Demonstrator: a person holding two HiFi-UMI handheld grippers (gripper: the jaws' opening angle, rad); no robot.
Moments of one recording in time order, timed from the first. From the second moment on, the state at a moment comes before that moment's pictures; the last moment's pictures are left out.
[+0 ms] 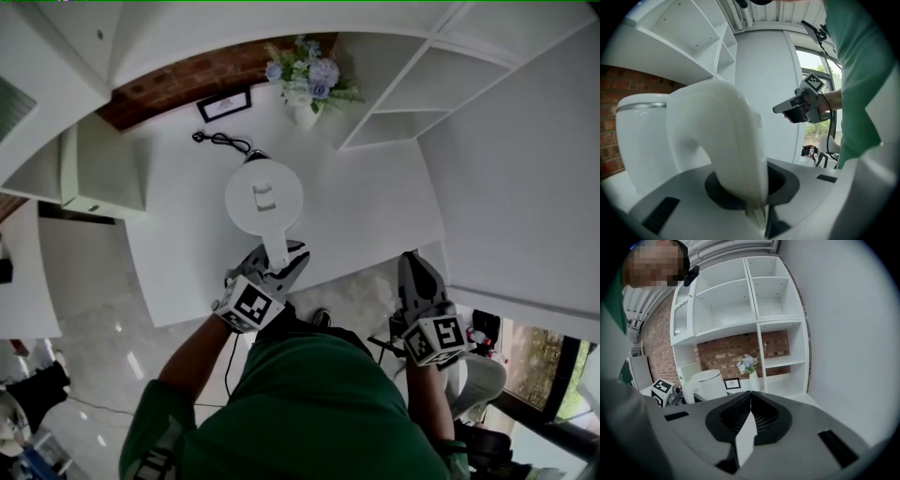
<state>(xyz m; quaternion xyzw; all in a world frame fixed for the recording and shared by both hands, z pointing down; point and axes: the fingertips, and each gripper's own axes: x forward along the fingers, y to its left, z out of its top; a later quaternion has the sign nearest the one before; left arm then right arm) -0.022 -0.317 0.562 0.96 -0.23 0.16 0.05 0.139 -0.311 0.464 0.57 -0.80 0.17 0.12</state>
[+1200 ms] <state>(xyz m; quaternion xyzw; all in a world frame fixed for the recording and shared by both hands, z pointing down) 0.004 -0.332 0.597 0.97 -0.20 0.16 0.04 0.112 -0.337 0.485 0.52 -0.82 0.19 0.14</state>
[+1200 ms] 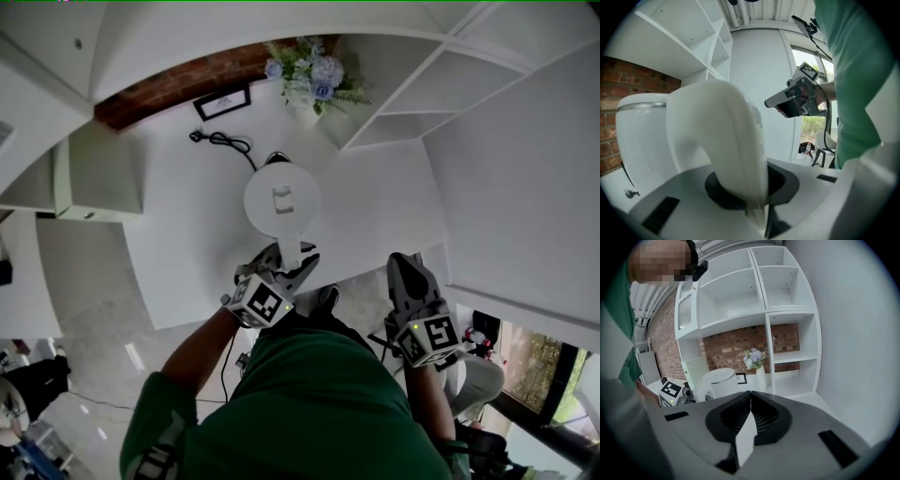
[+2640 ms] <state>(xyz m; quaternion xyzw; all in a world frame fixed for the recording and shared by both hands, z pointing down) -0.080 -0.297 0.590 0.81 -0.49 0.20 0.26 0.168 -0.385 0.459 0.40 -0.90 0.17 0.07</state>
